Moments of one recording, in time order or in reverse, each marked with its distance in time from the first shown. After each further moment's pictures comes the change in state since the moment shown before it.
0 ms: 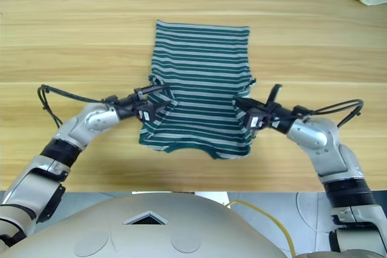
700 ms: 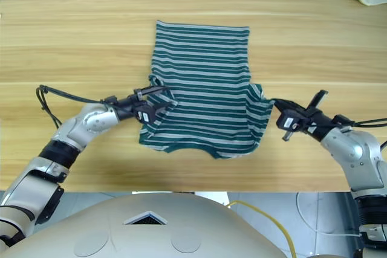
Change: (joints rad) left arm 0.013 0.013 0.006 -0.033 -0.022 0.000 -0.022; right arm 0.179 -0.122 -0.202 0.034 -0.008 0.016 -0.102
